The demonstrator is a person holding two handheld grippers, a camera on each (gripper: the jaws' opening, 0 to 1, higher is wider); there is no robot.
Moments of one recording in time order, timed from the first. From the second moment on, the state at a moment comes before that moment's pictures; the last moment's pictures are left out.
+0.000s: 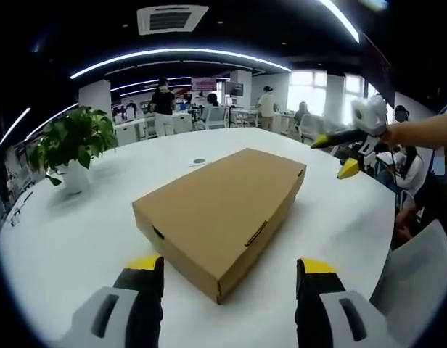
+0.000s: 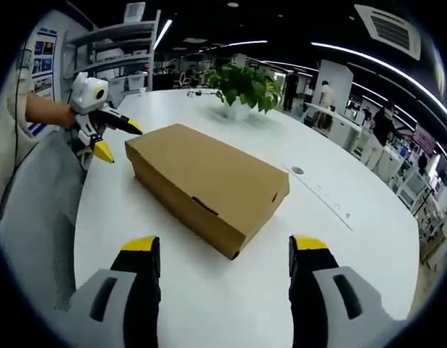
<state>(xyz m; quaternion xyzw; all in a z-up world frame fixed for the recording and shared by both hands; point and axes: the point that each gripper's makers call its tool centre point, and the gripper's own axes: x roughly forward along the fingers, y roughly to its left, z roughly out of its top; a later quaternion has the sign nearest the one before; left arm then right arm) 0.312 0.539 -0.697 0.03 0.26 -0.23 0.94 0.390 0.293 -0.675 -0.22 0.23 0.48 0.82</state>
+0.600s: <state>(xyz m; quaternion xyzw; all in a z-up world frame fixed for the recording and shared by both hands) 0.328 0.547 -0.708 0.03 0.28 -0.19 0.94 0.408 0.313 -0.687 -0.21 0.24 0.49 0.81</state>
